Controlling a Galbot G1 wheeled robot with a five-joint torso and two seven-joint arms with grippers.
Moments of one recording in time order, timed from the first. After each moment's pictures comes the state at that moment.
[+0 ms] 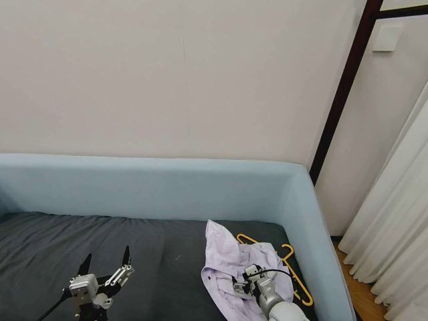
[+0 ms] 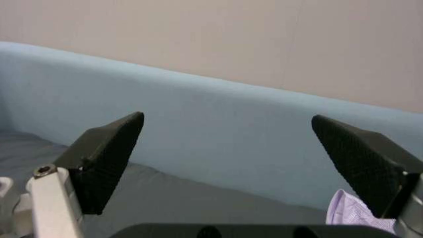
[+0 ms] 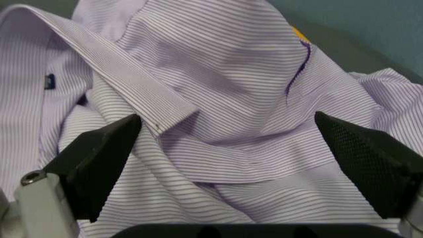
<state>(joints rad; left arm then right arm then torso) 1.75 -1.53 -0.68 -2.24 -0.24 -0.11 -0.08 -0.96 1.15 -0.13 1.42 0.32 -0.28 0.17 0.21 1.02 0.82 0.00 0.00</state>
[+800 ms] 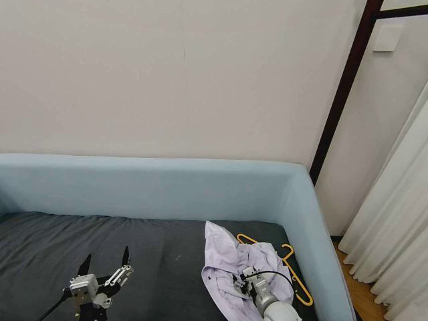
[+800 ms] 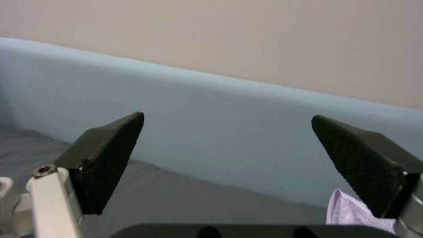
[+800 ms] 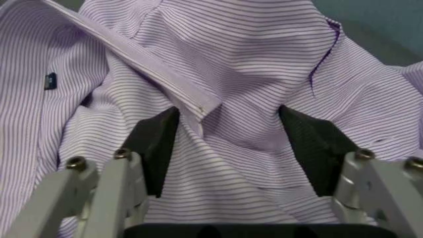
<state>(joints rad) 1.74 -1.53 -0.68 -2.22 -0.25 -0.11 -0.08 -0.94 1.21 -0.13 1.33 0.31 -0.23 0.15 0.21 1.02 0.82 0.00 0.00</state>
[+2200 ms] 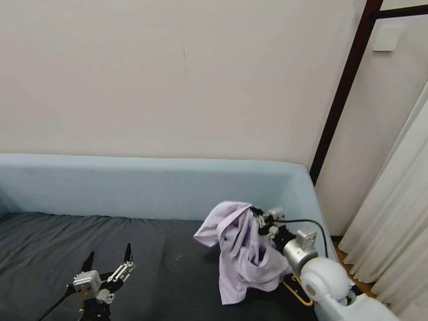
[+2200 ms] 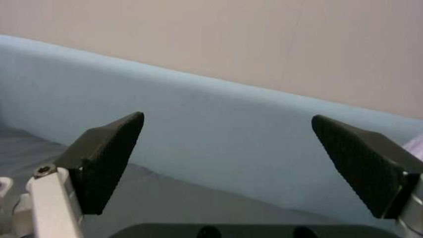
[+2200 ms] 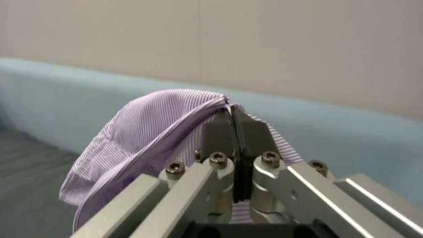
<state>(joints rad) 1.70 -1.52 -0.66 -2.20 -0.26 -0.12 -0.09 -0.90 0.86 0.13 2.02 0.73 -0.25 0.17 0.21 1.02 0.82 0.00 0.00</state>
